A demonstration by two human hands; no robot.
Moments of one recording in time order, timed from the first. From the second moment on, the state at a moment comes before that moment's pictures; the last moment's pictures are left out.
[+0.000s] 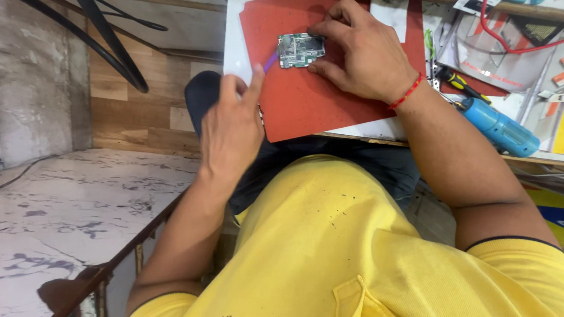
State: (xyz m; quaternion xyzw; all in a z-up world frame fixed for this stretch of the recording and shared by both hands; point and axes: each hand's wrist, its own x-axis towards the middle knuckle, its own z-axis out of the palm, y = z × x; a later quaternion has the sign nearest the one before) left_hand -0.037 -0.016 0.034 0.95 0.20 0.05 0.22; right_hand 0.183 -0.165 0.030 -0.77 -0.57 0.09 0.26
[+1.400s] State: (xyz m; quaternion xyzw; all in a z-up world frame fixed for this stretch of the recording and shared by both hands) left_hand -0.022 -0.024 0.030 0.98 0.13 0.06 0.15; right_hand 0.200 -0.168 0.024 -0.75 -0.57 0.15 0.30
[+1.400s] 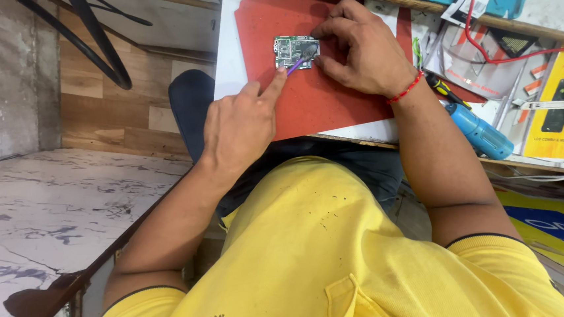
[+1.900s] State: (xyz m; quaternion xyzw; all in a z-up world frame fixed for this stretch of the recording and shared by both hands) left_hand -0.014 -0.037 0.048 0.98 0.13 0.03 0.13; right_hand 0.212 -0.173 0.008 -0.75 -0.55 0.16 0.34
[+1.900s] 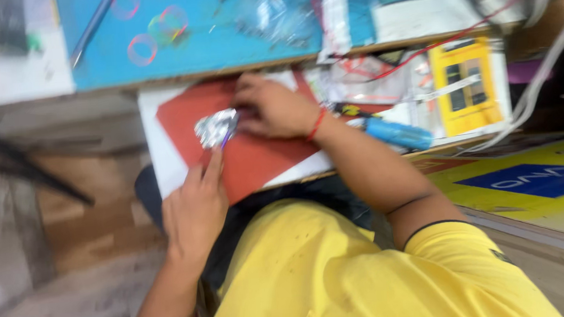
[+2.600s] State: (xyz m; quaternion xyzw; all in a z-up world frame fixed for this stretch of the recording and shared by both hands) left_hand -0.011 -0.023 0.035 0.97 0.22 0.02 0.09; right_hand 0.205 -0.171 0.009 -0.75 -0.55 0.15 0.34
